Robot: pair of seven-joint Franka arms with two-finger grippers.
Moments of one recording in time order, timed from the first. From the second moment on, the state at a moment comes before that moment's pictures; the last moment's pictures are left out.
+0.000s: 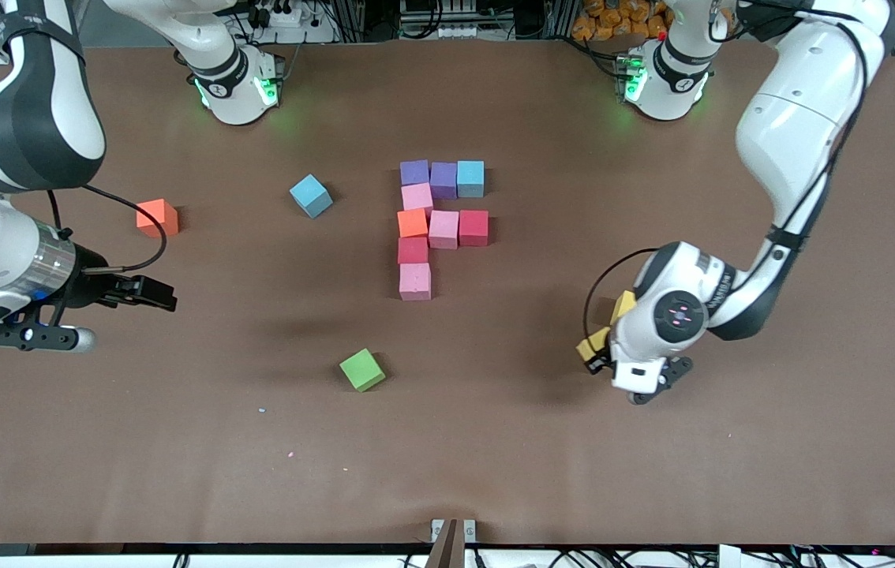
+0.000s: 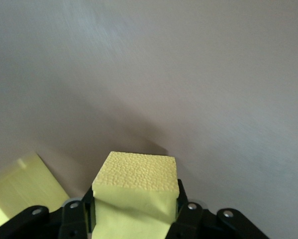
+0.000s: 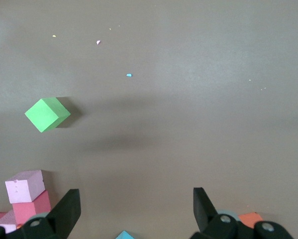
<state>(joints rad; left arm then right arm) 0.02 0.82 -0.51 -1.52 0.42 2.20 -1.31 0.07 0.31 0.02 -1.43 0.08 1.71 0.16</state>
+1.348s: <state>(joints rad) -0.35 0.83 -0.51 -1.49 0.40 2.20 -2.33 0.04 0.31 0.02 -1.43 0.07 1.70 0.01</state>
